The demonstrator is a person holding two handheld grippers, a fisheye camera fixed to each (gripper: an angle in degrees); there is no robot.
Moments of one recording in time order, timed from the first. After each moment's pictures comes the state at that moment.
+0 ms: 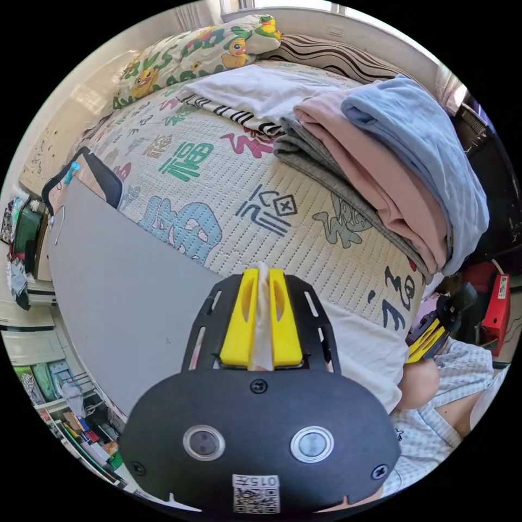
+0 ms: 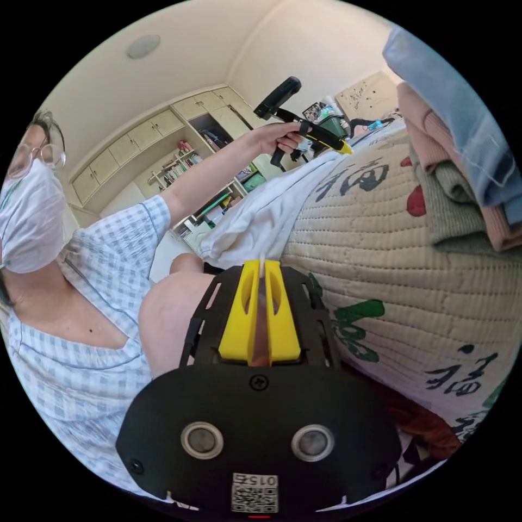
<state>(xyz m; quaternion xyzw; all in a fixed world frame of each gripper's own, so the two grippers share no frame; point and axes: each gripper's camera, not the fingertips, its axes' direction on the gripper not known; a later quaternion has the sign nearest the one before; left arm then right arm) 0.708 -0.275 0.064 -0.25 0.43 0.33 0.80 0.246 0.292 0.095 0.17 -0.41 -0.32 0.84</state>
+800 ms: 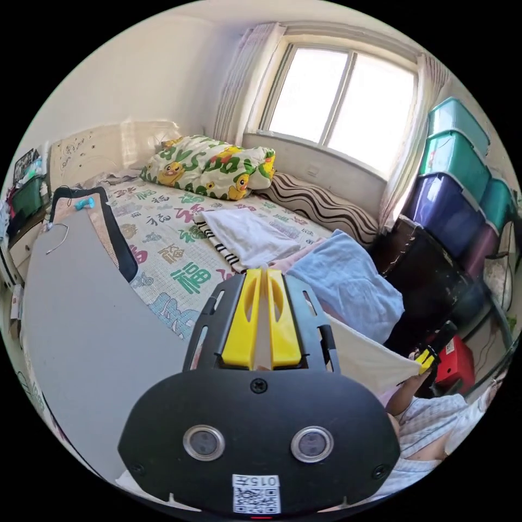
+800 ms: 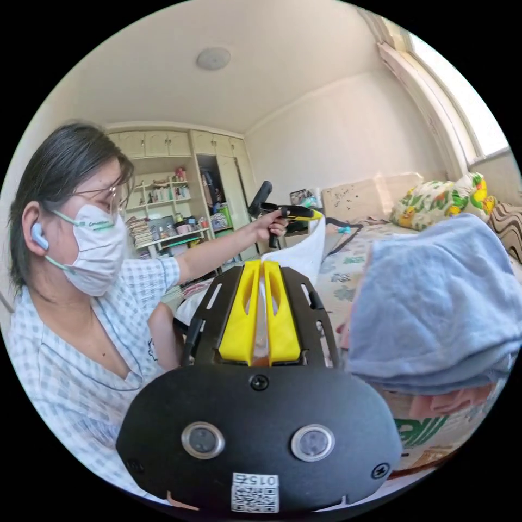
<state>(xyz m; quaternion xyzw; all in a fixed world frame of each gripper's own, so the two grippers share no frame) 0.507 -0.203 0.121 -0.03 0.62 0.04 0.78 0.220 0.344 -0.060 0.38 -0.32 -0.38 0.78</state>
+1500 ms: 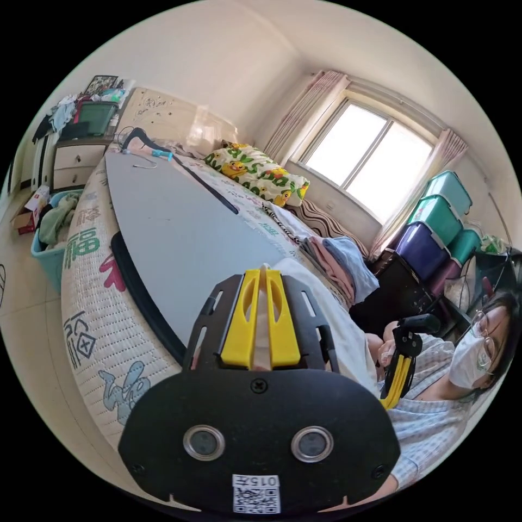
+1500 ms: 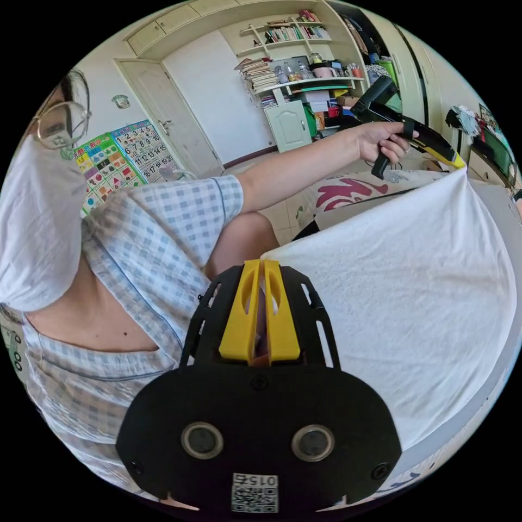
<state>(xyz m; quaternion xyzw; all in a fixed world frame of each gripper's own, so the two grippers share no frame) 0.162 0.147 0.283 -0.05 0.63 -0.08 0.77 -0.173 0.341 0.037 -0.08 -0.33 -0.67 0.66</state>
